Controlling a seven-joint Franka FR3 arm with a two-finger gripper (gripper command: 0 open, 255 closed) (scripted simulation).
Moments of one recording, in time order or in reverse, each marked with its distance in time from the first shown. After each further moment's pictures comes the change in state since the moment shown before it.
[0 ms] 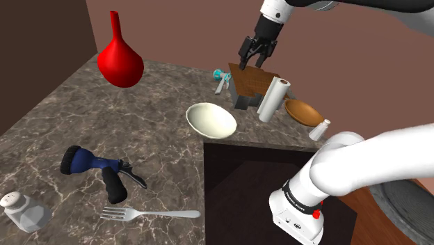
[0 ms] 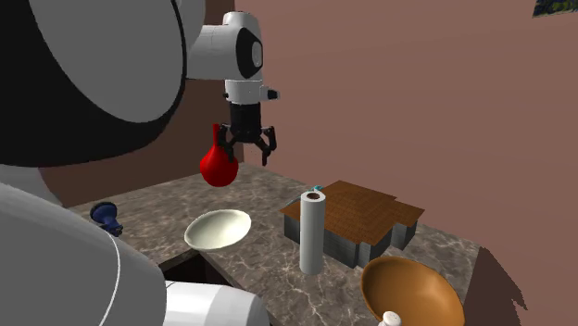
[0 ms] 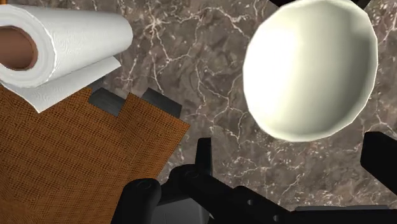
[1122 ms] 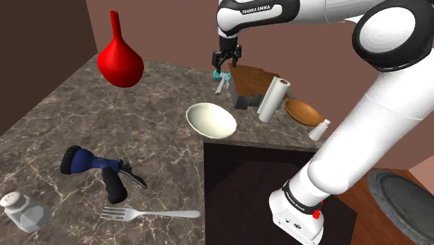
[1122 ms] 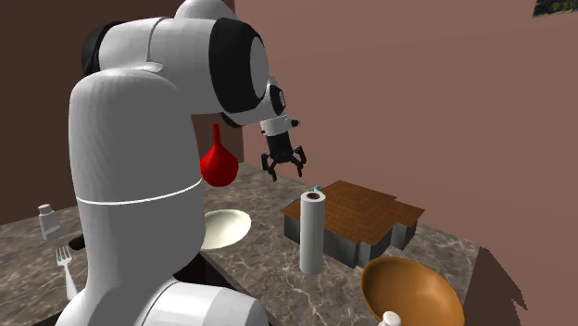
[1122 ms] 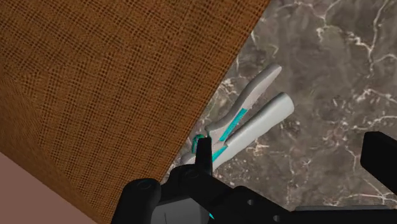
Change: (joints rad) arm -0.061 0.653 0.011 0.386 -0.271 0.157 0.065
